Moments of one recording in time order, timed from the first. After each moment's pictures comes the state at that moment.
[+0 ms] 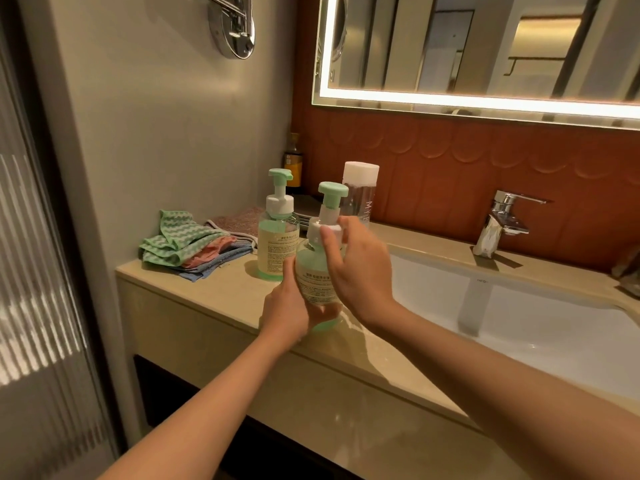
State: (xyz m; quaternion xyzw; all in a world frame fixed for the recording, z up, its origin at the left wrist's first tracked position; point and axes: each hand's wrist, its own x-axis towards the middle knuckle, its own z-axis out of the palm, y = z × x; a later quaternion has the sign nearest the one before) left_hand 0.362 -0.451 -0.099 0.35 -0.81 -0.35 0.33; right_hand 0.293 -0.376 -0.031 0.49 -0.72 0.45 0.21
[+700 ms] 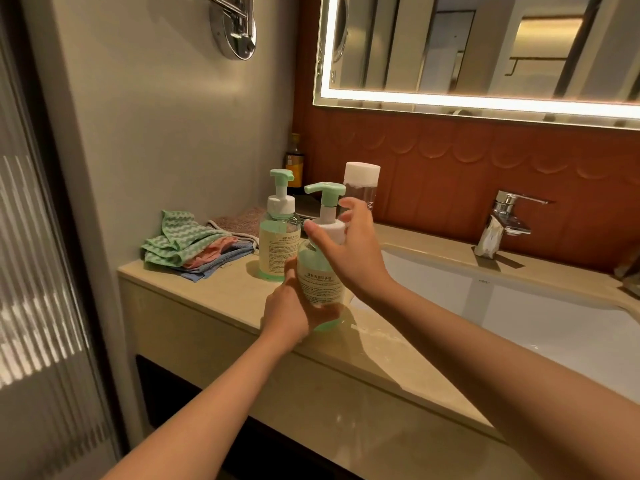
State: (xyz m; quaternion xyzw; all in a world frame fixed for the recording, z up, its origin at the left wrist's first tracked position) left_hand 0.363 -0.453 -0.102 0.35 -0.81 -0.34 0.33; right_hand 0.287 -0.389 -0.013 0.48 -0.72 0.50 0.05
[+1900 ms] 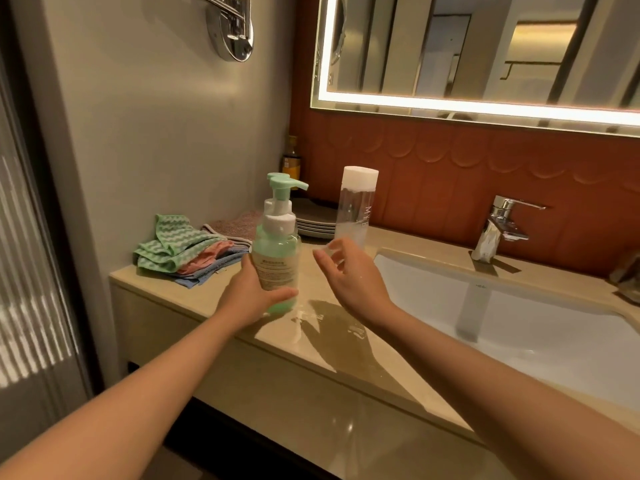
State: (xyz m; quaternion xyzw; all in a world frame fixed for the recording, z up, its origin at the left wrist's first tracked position) left_hand 0.387 -0.513 -0.088 0.37 -0.79 -0.36 0.32; right_hand 0.271 -0.388 -0.041 0.49 -0.76 0.41 0.06
